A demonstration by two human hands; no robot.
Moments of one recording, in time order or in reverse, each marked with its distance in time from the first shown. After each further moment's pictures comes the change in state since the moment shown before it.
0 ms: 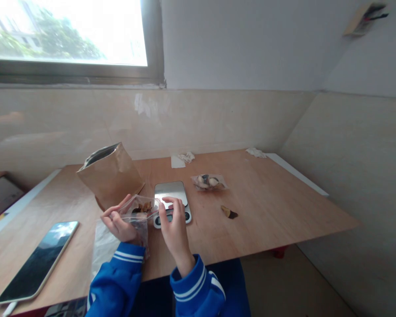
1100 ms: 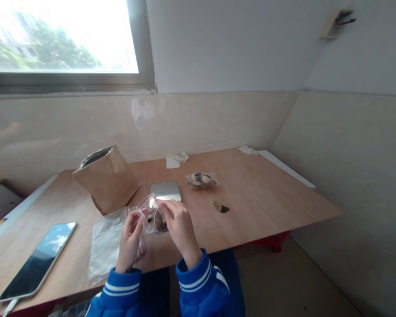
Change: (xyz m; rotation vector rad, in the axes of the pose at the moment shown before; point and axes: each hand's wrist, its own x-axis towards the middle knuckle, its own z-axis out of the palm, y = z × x) left_hand -0.031 0.042 -0.025 0.266 -0.628 -0.362; right_hand 0.005 -0.016 -0.050 -0.032 -0.172 -0.171
